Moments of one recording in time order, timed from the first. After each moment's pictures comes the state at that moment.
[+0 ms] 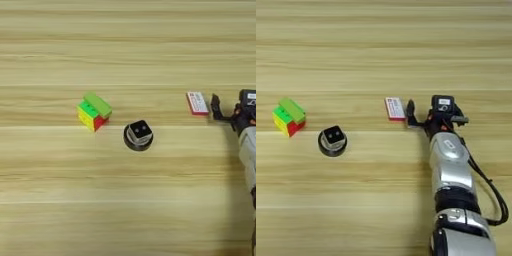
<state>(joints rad) -0.38 -0.34 -0.29 0.72 0.08 -0.14 0.11</state>
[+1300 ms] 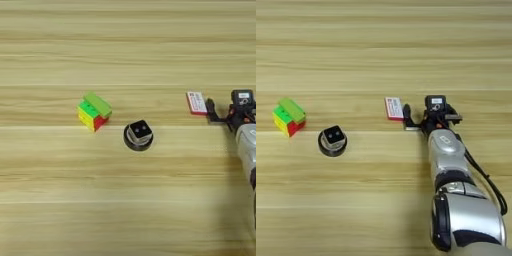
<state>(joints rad) -0.57 -0.39 -0.23 1.18 0.02 -0.32 0.14</state>
